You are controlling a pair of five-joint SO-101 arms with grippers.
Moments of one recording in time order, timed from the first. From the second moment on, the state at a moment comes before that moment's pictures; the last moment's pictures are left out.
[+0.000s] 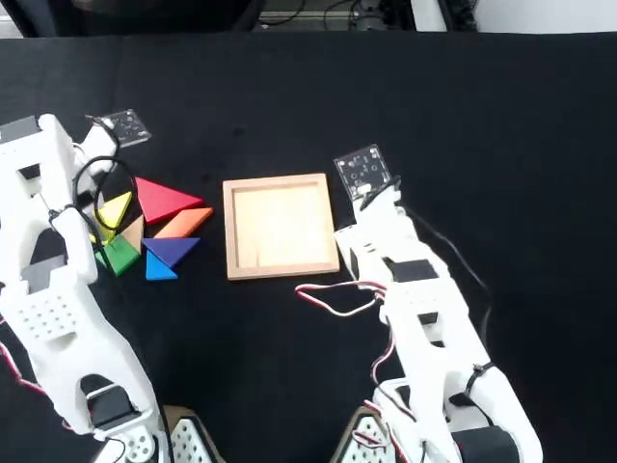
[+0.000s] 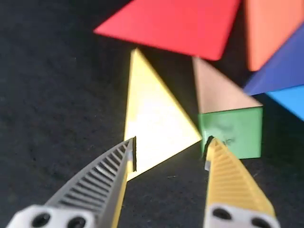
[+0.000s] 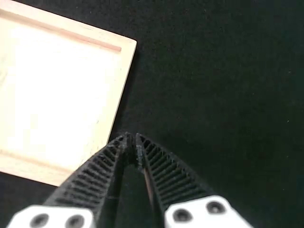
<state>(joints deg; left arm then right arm) -27.6 34.3 -21.7 82.2 -76.7 -8.6 -32.1 67.0 22.5 16.0</state>
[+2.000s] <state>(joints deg) -27.0 60.7 -63.2 97.7 -82.7 -8.9 -32.1 67.9 22.5 16.0</state>
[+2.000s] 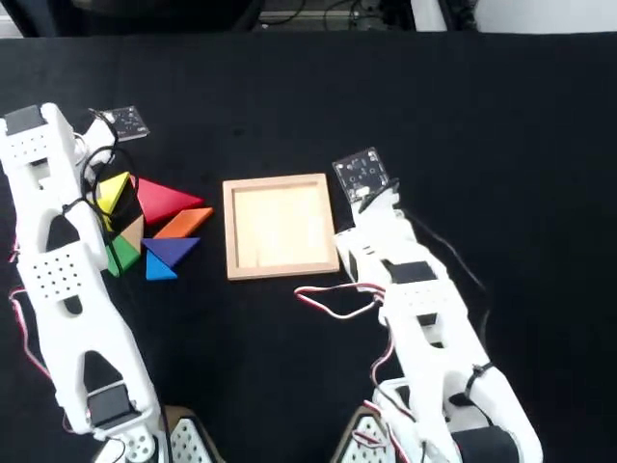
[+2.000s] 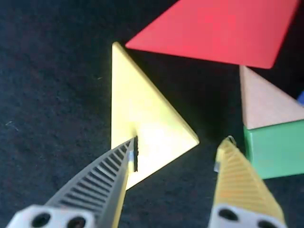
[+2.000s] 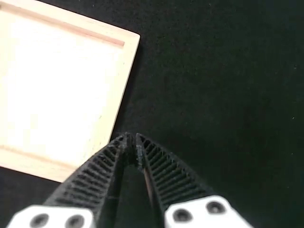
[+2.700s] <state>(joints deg) -26.1 60.6 -71.1 100.0 -83.1 -8.9 -32.1 67.9 22.5 16.0</state>
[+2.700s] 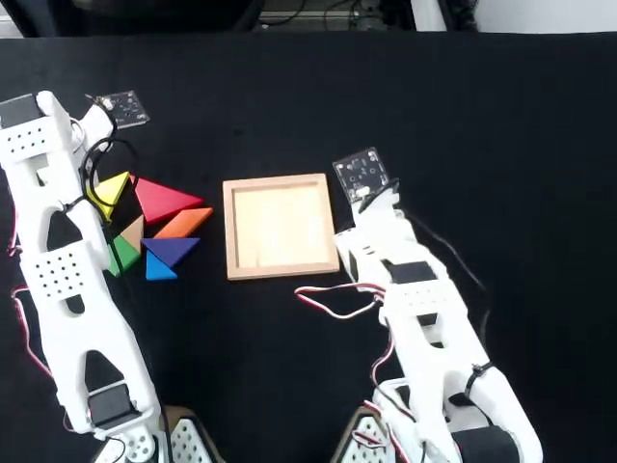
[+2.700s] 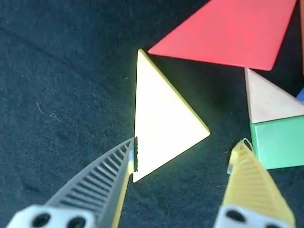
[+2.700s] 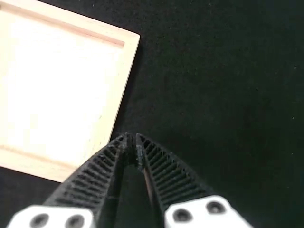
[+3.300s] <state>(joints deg) -26.4 68.0 -71.2 92.9 -83.2 -8.9 -32.1 67.9 22.3 16.0</state>
